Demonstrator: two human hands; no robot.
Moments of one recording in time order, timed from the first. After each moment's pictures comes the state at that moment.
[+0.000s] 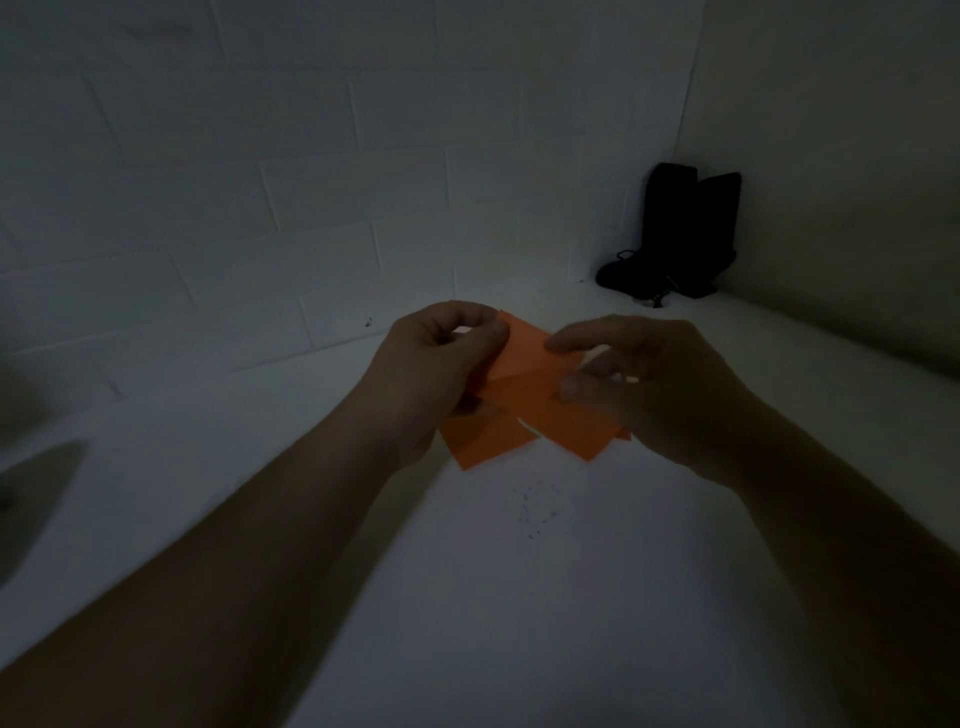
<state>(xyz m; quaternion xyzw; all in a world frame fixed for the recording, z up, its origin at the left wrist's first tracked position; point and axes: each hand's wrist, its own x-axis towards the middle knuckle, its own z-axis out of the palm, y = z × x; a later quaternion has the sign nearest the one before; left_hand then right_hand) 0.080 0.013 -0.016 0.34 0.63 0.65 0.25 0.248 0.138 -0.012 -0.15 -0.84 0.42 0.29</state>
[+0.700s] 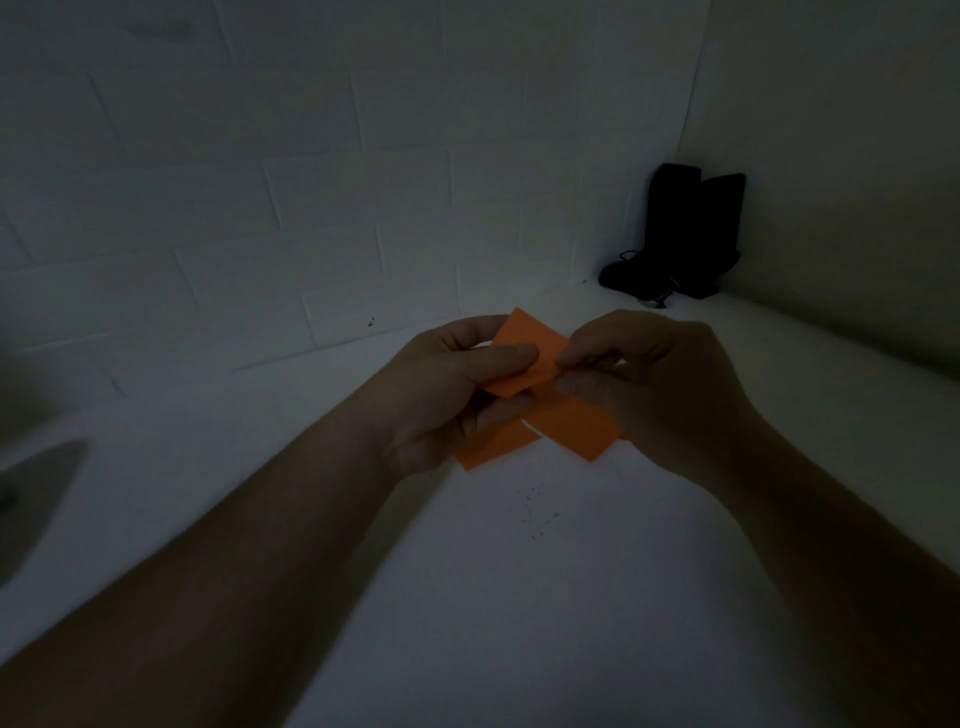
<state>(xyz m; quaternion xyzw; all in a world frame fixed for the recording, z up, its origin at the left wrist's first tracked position) 0.088 0.009 -0.009 0.28 0.52 0.67 0.45 0.242 0.134 -0.016 -0.09 -0.85 0.32 0.40</state>
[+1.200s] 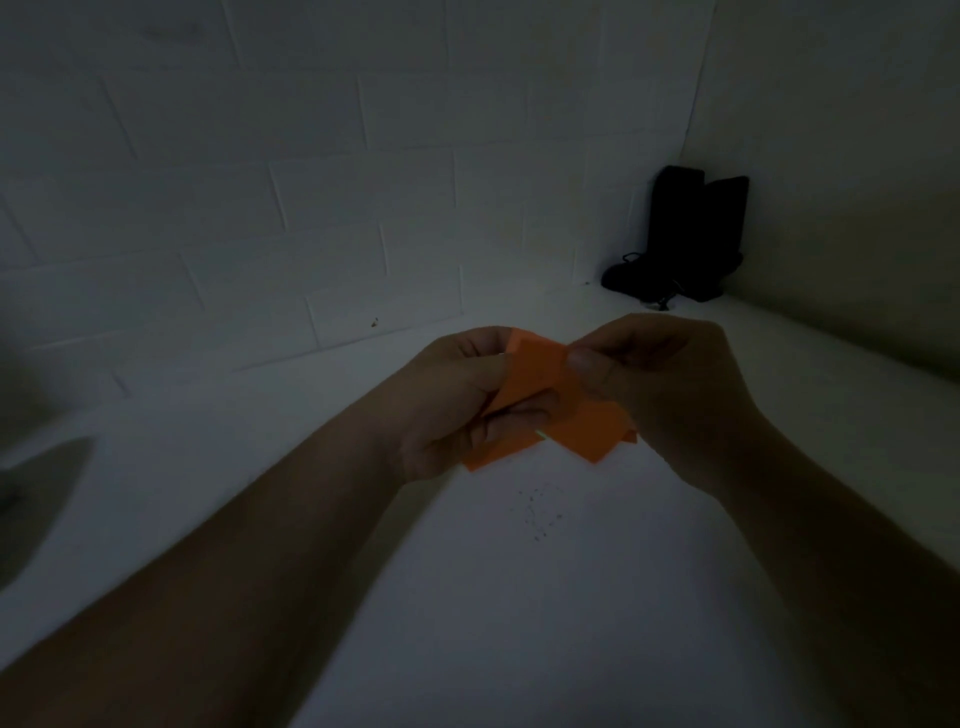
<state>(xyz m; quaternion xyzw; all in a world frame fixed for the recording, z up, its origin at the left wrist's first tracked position) 0.091 0.006 -0.010 0.33 0.54 0.62 0.47 0.241 0.130 -0.016 -0.15 -0.77 0.48 0.40</state>
